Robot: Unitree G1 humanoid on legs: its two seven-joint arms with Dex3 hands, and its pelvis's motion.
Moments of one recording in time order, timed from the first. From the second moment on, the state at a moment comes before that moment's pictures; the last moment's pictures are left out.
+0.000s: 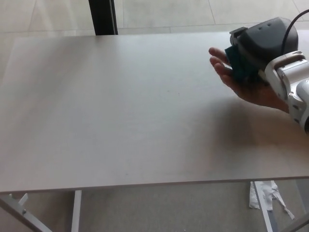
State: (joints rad) left_arm 0.01 0.72 0.35 1.29 -0.11 -0.15 -0.15; right_arm -1.05 -0.40 0.76 1.11 -0.92 0.00 -0.21
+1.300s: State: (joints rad) left_arm 0.02 0.72 0.35 1.29 -0.11 -0.15 -0.15; right_arm -0.67 -0.65 0.26 0.41 -0.85 0.00 0.20
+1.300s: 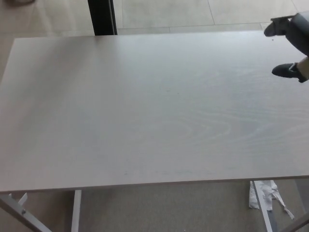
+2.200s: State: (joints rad) left_arm 0.05 0.72 0.35 1.29 -0.11 -0.15 -0.15; right_arm 0.24 -0.77 -0.62 0.38 -0.79 -0.04 0.09
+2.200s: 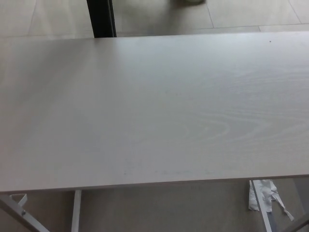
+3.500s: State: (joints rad) left_arm 0.05 0.73 0.37 1.30 -0.11 -0.15 -0.15; right_arm 0.08 -0.84 -0.62 1.27 -0.48 -0.15 0.10
